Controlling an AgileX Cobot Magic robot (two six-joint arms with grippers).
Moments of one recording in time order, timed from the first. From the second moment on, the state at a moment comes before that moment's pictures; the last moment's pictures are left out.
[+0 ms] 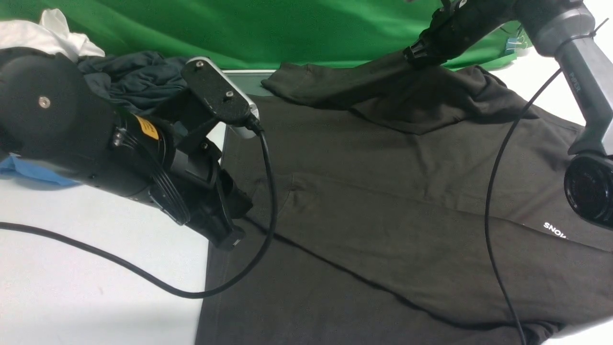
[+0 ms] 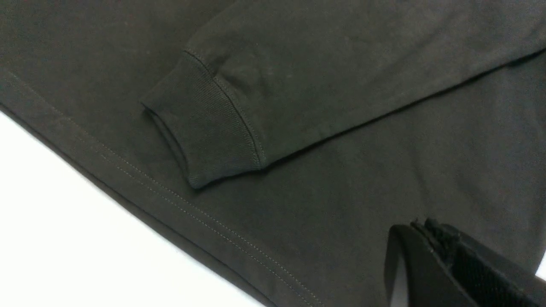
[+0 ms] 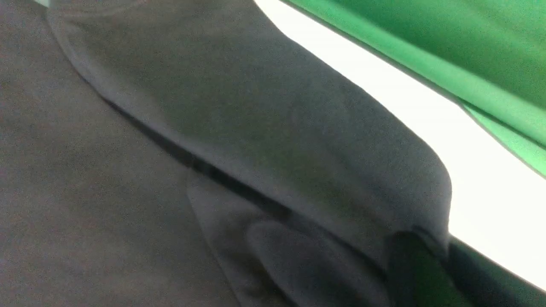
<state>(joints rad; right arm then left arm) 0.13 2.66 -2.81 0.26 1.22 -0.36 -0.39 1.33 -1.00 -0.30 0.80 0.68</state>
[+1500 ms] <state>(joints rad) 0.17 2.53 -2.38 0.34 0.88 -0.48 -0.39 1.33 -1.00 -0.26 0.76 0.60</state>
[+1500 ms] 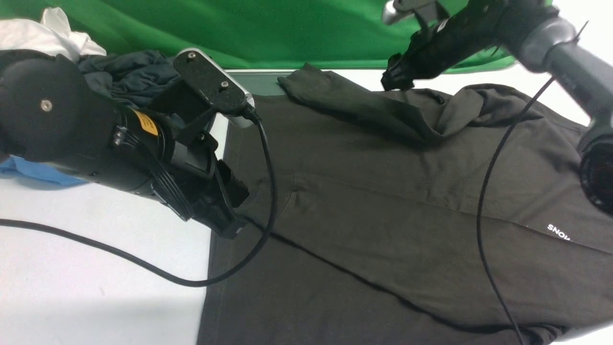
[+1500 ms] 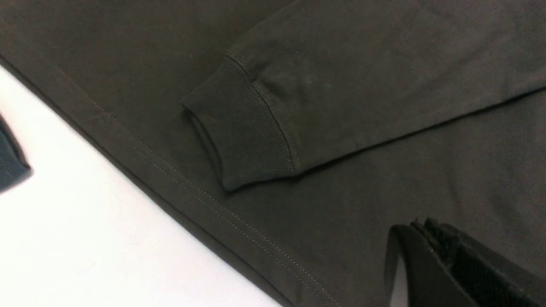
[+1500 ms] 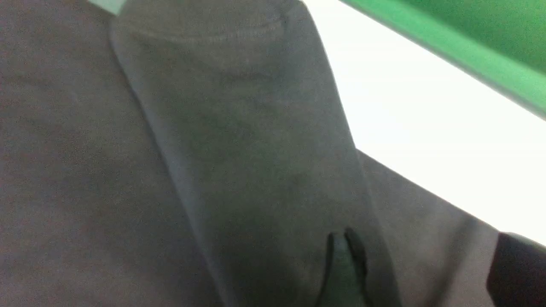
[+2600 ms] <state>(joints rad) 0.20 2.61 -2.42 0.35 0.77 -0.49 -0.39 1.33 -1.00 -0.27 0.75 0.60</state>
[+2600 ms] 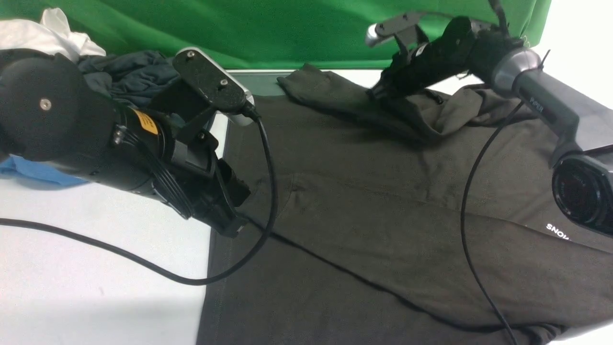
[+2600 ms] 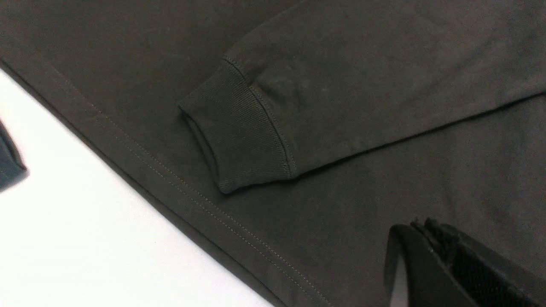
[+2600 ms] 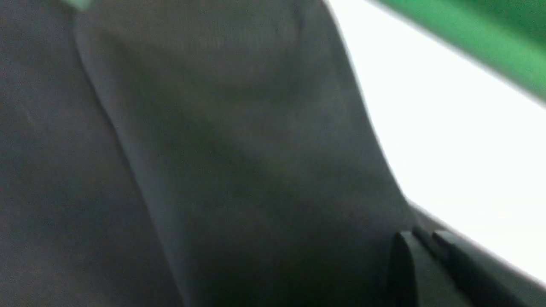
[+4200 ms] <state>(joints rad) 0.25 2.46 -2.39 0.52 1.11 -0.31 -0.39 1.33 -1.00 -0.26 0.76 0.60</state>
